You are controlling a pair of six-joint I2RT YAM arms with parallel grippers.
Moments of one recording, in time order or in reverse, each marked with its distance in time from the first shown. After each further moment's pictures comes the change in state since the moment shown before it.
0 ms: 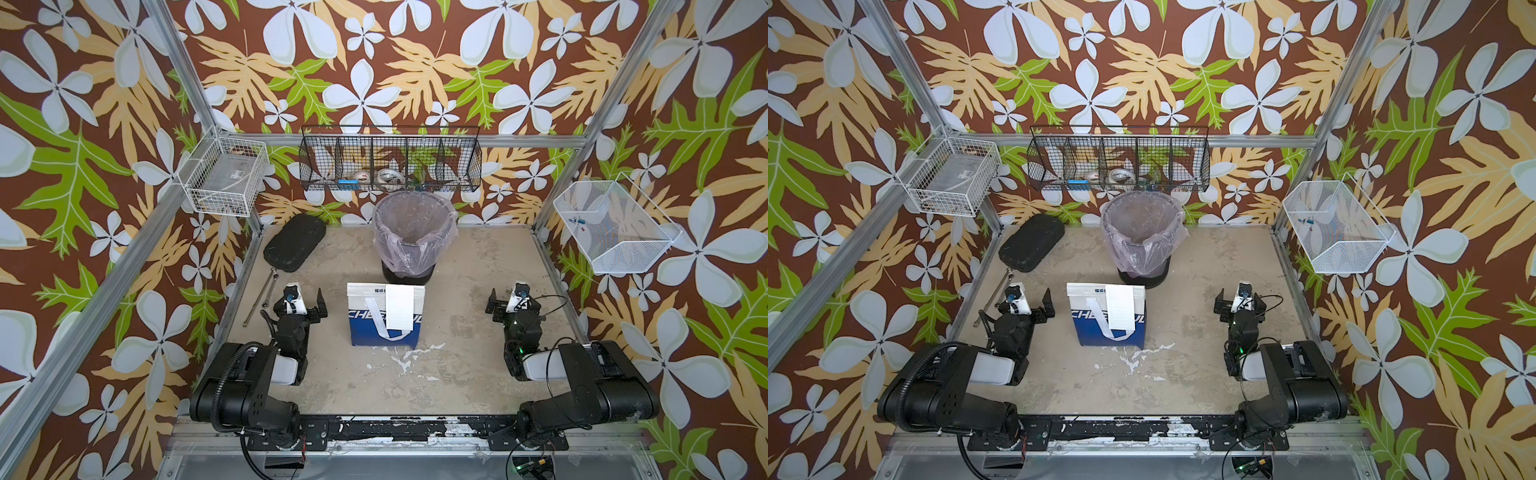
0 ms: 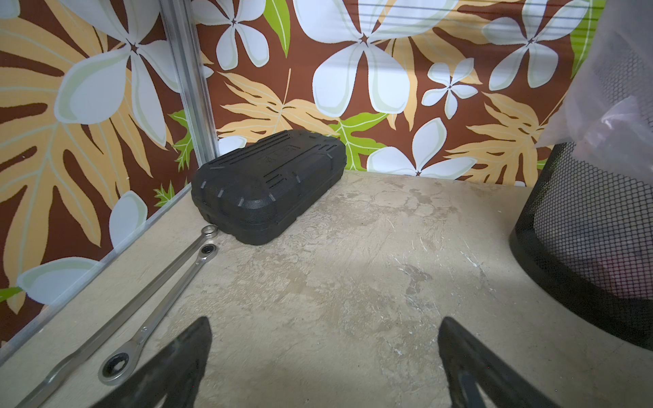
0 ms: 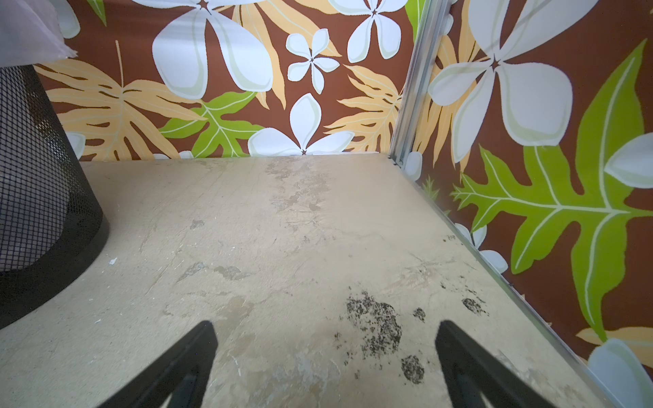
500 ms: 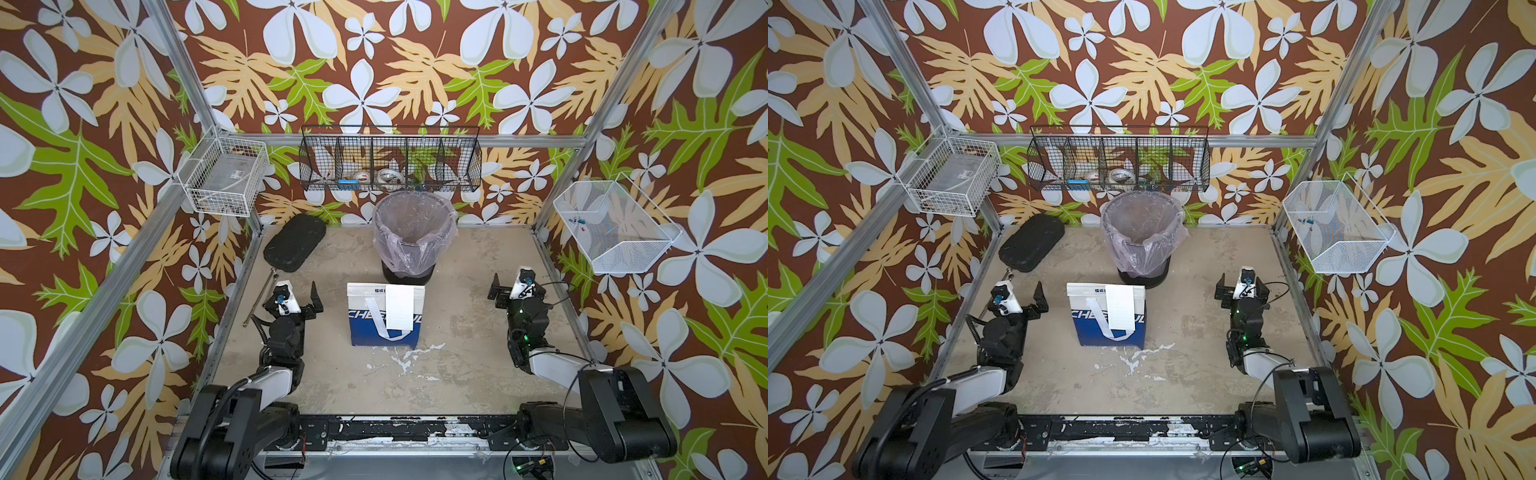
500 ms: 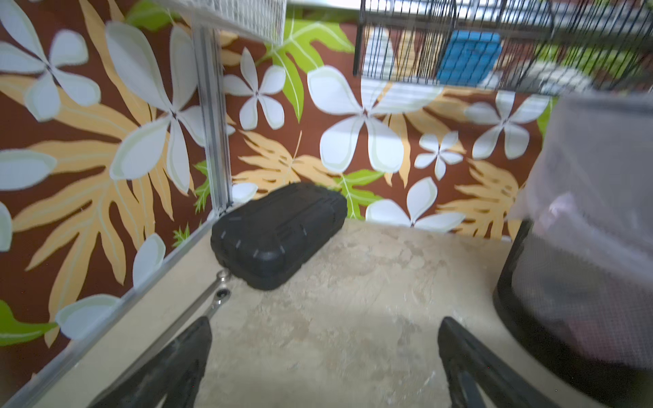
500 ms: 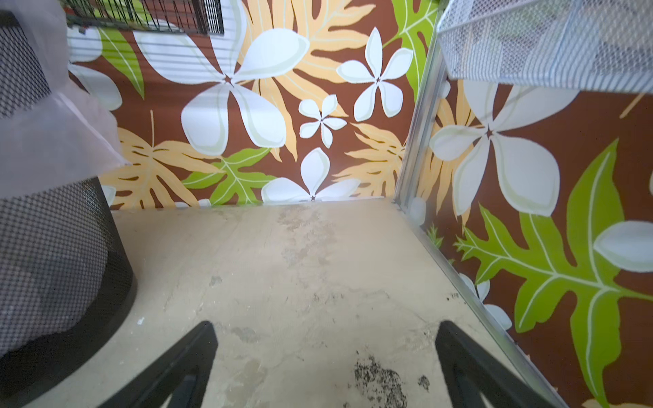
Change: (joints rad) left arm 0.000 -0.341 0.013 -0.178 -0.042 -0.031; right arm -0.002 -0.239 0.153 -0.292 -0.050 -0.001
